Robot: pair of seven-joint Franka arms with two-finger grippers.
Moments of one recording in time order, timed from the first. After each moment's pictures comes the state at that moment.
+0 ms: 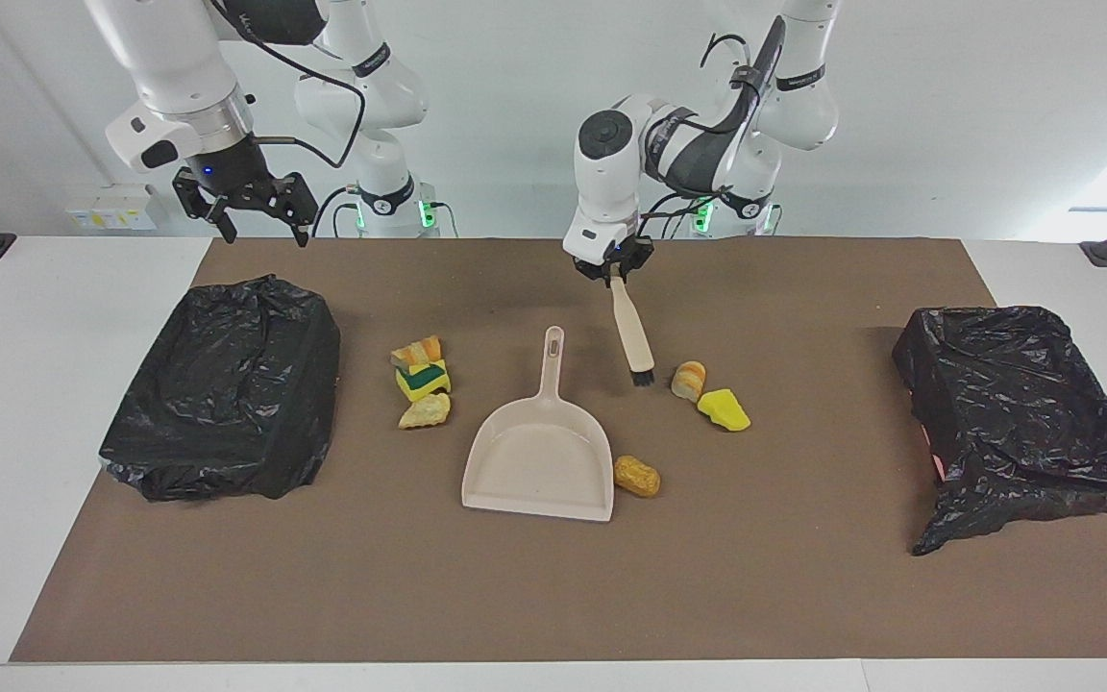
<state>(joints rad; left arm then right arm) -0.77 0.03 0.03 -2.10 0.00 1.92 -0.88 0.04 -0.11 -0.01 -1.72 -0.02 1.58 0.08</state>
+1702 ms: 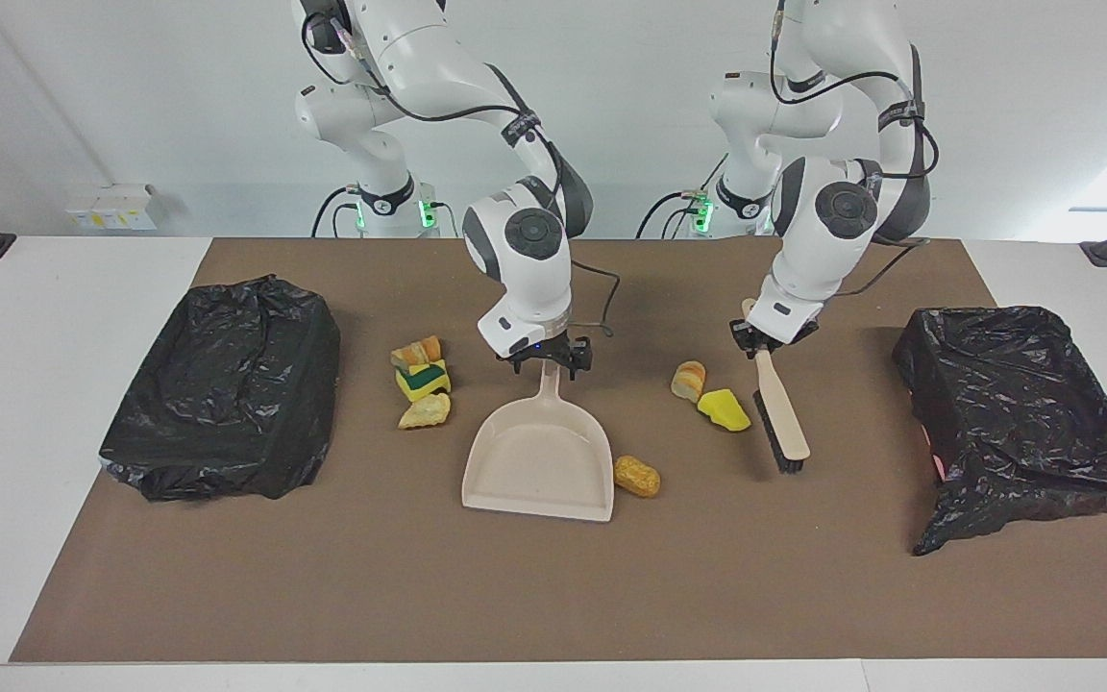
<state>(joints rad) -0.30 0.05 0.02 -2.12 -0.01 2.07 -0.31 0.55 0.38 0.01 -1.81 0.07 2.17 0.70</state>
